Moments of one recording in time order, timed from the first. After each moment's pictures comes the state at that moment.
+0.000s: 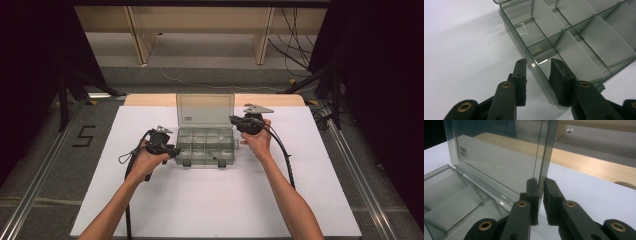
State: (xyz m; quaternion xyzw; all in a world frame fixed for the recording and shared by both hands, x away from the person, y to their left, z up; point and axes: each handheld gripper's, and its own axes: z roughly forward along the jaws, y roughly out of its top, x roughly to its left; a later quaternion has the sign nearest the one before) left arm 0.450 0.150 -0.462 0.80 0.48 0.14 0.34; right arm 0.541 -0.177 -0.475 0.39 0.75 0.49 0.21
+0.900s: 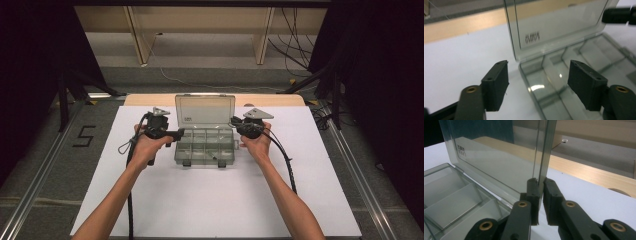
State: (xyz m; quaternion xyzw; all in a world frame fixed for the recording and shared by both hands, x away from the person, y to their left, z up) left arm 0.474 0.143 -0.402 0.76 0.49 0.21 0.38; right arm 0.528 -0.176 -0.478 0.38 0.74 0.50 0.24
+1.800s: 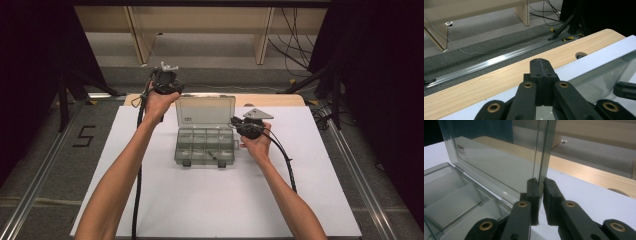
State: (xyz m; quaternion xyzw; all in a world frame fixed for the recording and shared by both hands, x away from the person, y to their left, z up) left arm 0.558 0.123 -0.337 0.74 0.47 0.26 0.41; right arm 0.527 -0.175 -0.479 0.37 0.74 0.50 0.25
